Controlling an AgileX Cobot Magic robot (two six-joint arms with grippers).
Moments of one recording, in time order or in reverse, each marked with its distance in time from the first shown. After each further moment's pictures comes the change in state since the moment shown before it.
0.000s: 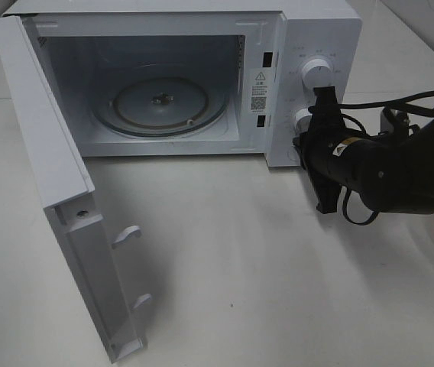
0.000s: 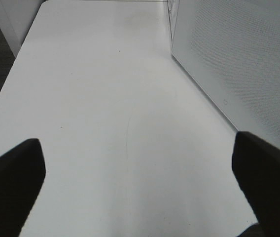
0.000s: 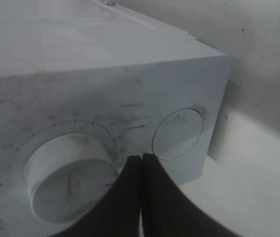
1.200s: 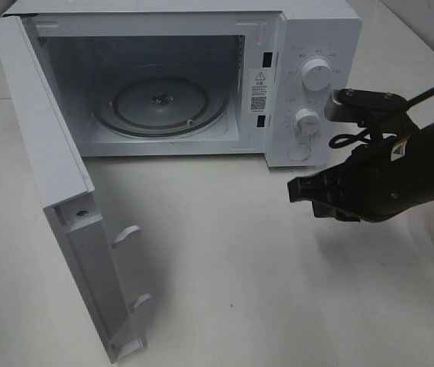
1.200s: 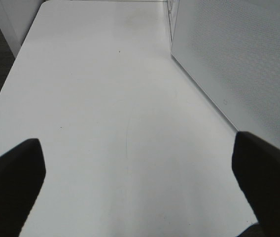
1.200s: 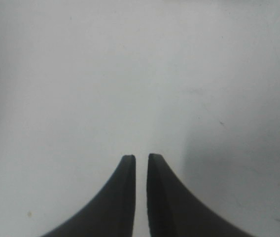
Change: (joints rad) left arm 0.000 0.000 0.000 0.000 0.000 0.000; right arm -0.001 -0.447 0.089 -0.152 0.906 -1.289
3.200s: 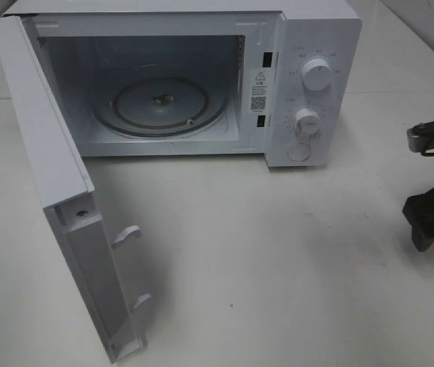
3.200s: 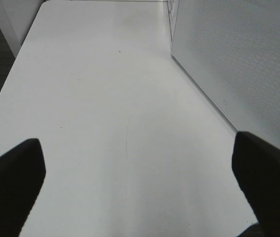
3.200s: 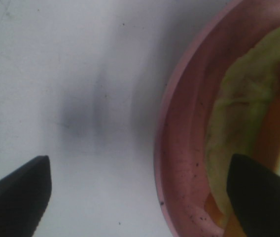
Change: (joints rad) left arm 0.000 0.000 0.000 0.000 0.000 0.001; right arm -0.395 0.196 -0.181 -0.470 0.439 0.005
